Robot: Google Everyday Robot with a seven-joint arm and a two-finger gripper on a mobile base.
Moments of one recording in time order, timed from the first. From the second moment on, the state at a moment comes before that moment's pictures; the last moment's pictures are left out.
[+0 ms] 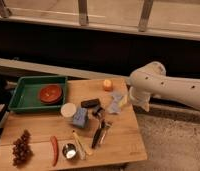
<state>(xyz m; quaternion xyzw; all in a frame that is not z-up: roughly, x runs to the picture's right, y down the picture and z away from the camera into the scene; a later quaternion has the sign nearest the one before) 0.193 0.096 0.720 -0.18 0.21 0.73 0.63</state>
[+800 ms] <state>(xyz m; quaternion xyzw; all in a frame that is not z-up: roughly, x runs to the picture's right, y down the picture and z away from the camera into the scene) 0.191 0.087 0.727 -0.16 0.19 0.73 0.64</state>
